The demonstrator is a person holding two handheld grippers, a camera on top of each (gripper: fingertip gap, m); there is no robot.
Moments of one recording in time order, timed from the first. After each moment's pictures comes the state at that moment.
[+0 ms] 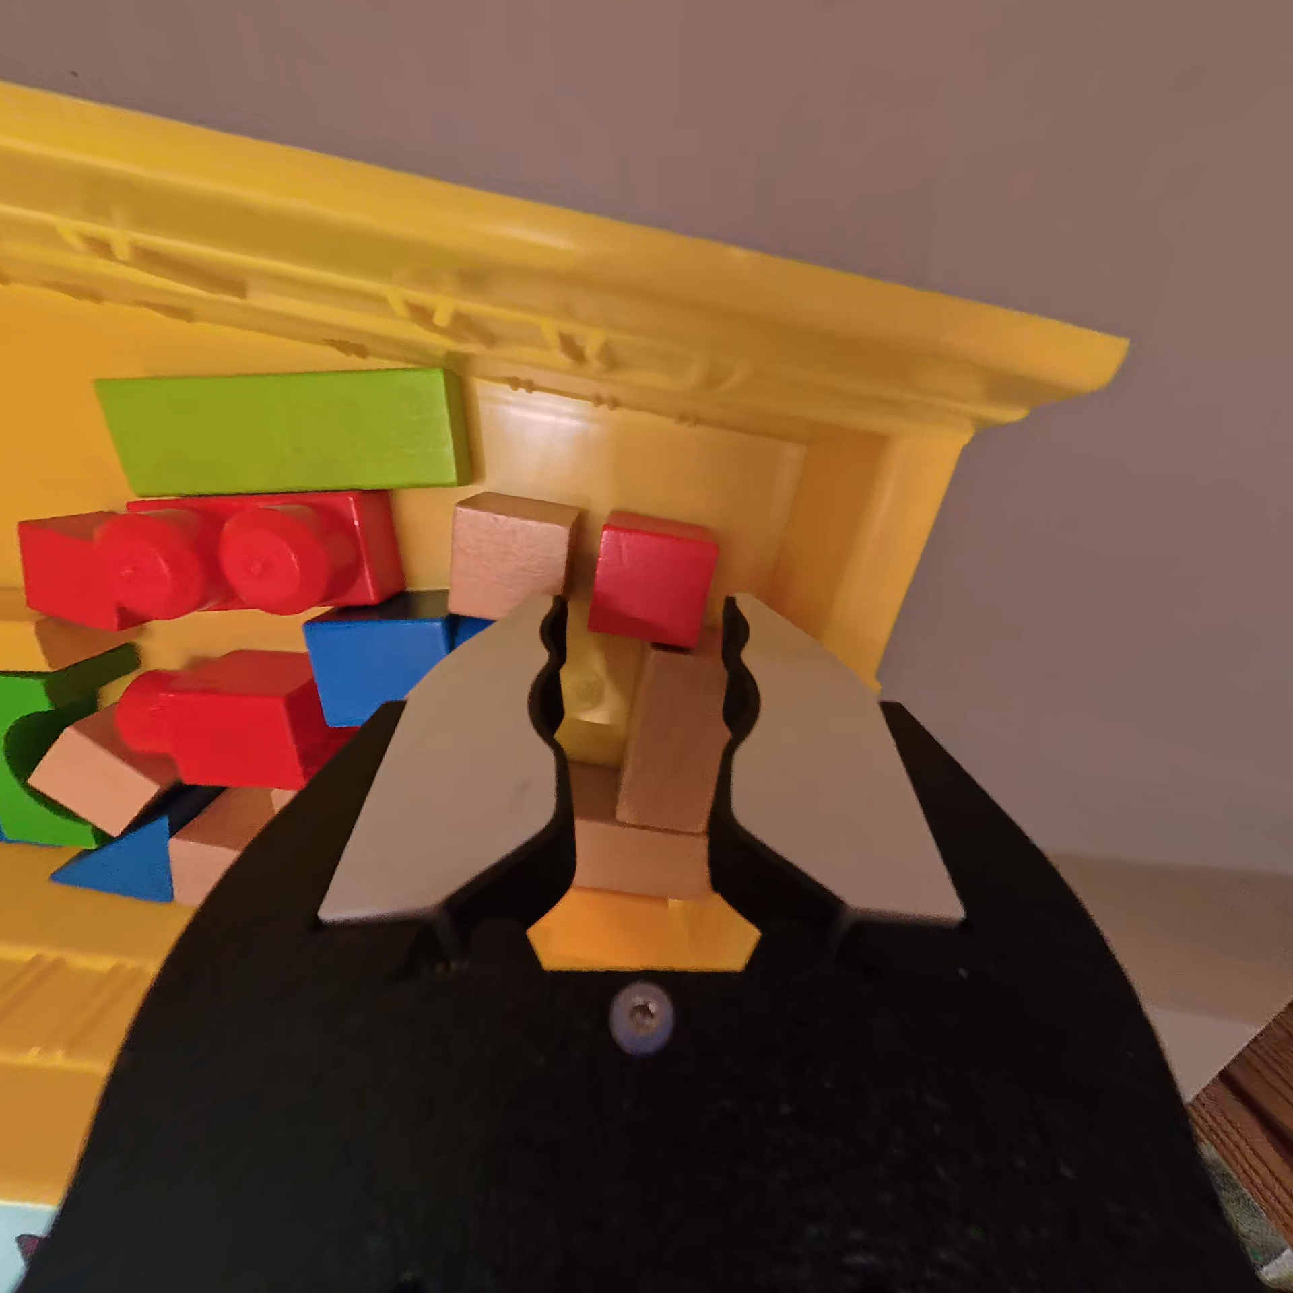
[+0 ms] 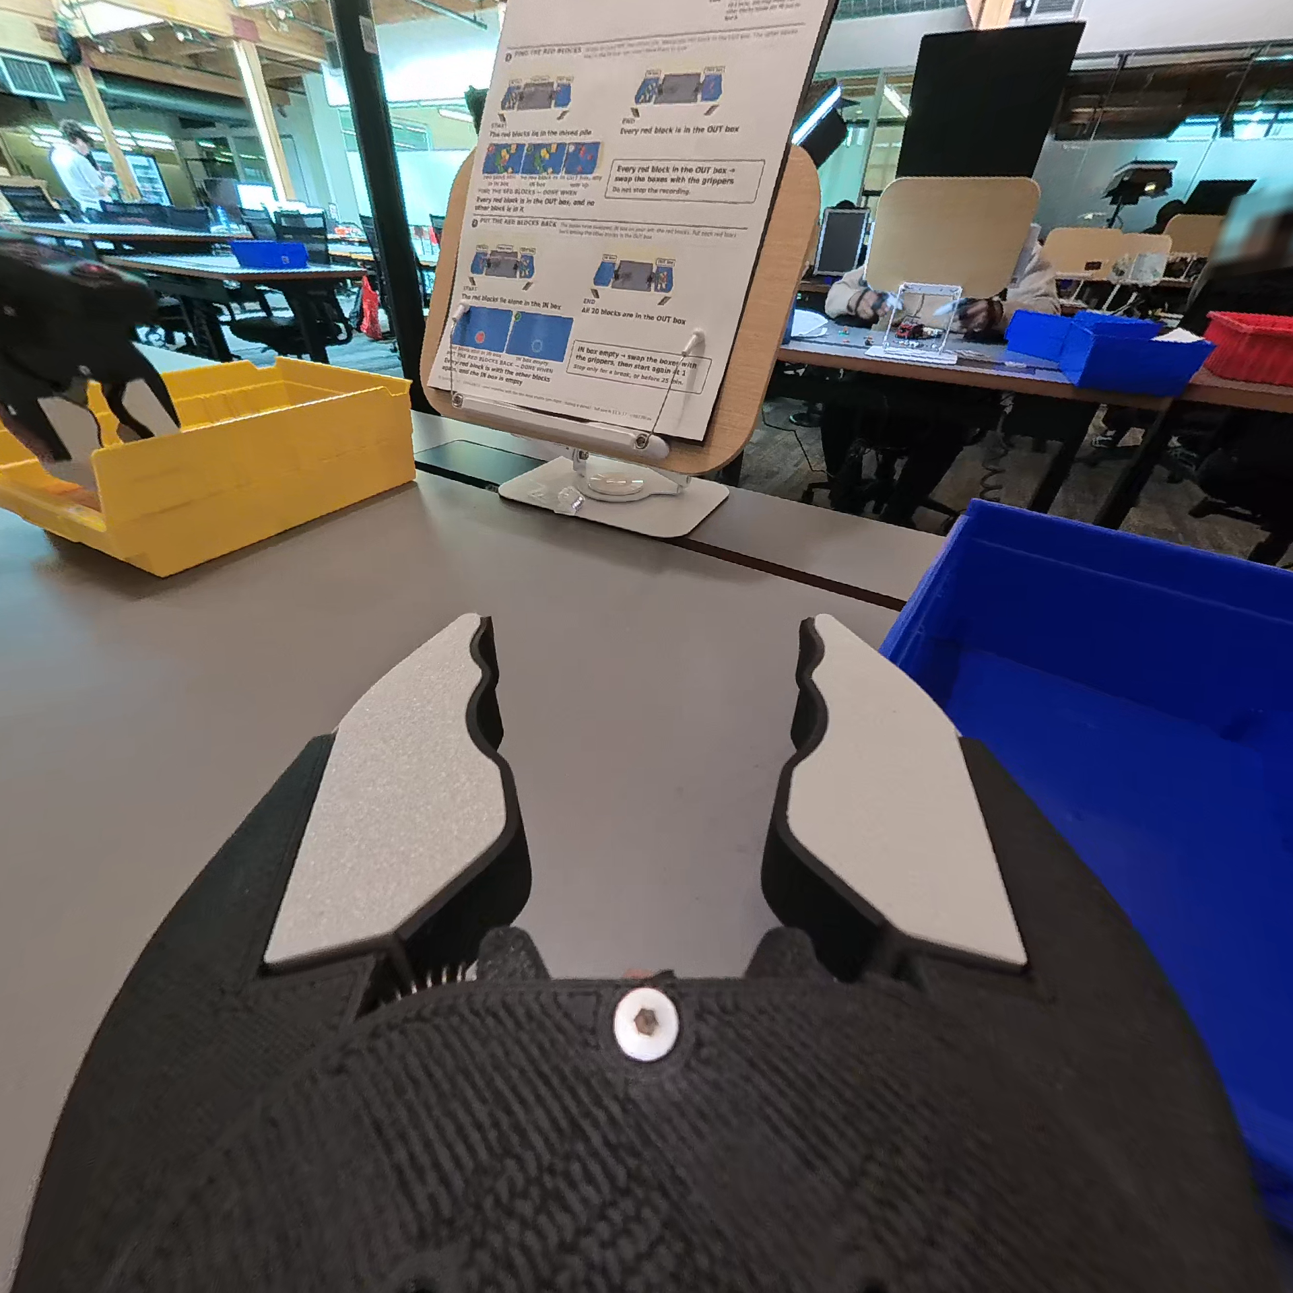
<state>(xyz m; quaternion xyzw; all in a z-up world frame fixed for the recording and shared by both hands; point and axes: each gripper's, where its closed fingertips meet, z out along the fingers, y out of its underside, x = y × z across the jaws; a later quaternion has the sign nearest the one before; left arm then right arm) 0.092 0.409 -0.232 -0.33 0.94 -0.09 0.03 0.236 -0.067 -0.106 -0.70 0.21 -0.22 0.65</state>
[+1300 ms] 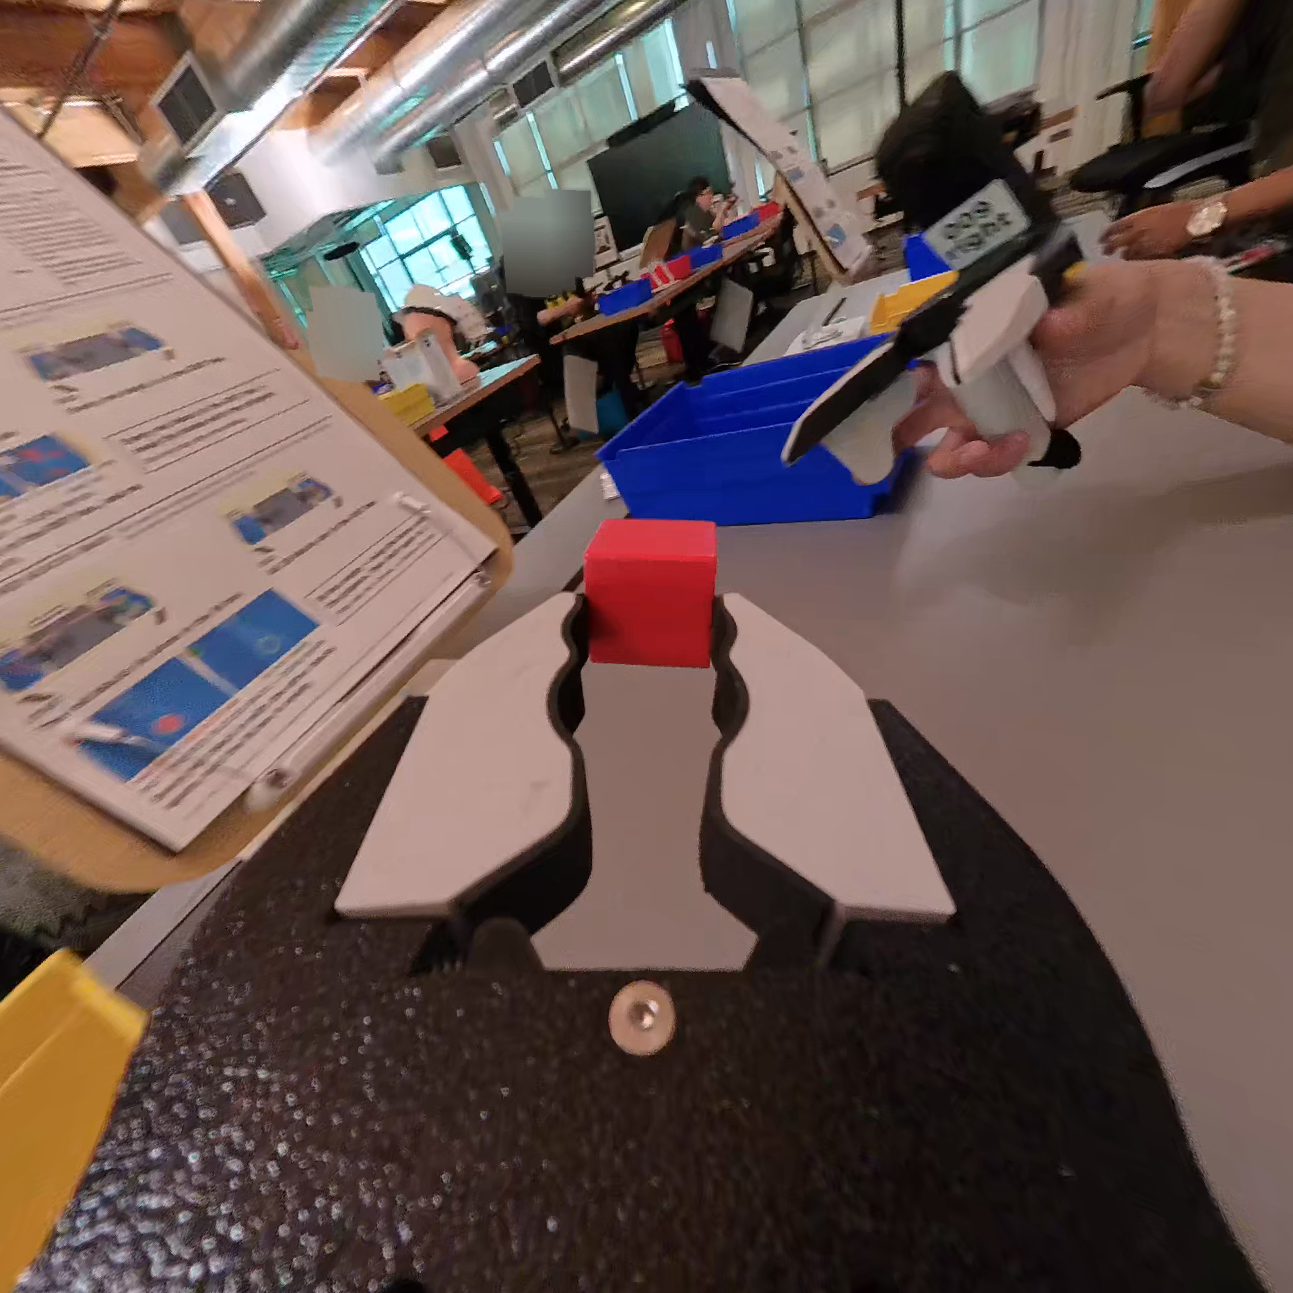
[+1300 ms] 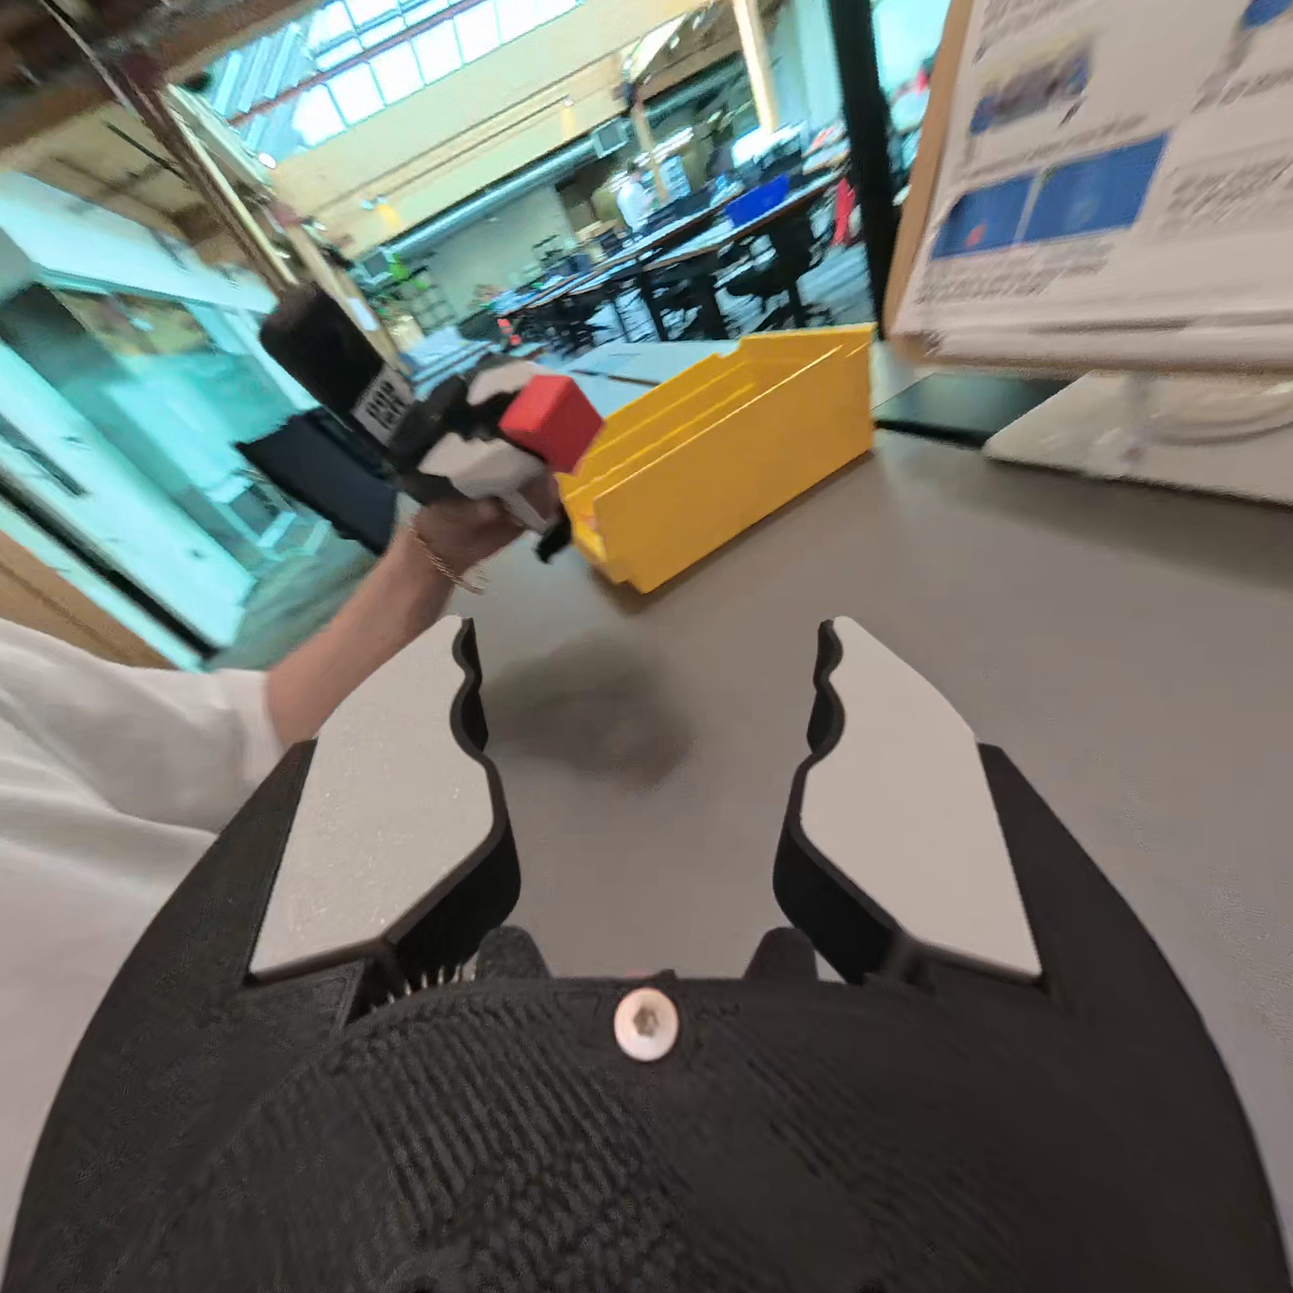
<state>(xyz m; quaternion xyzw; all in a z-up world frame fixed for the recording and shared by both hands) 0.128 0.206 -0.075 -0.20 0.70 -0.56 0.40 0.165 0.069 -0.094 -0.72 0.13 0.17 0.66</state>
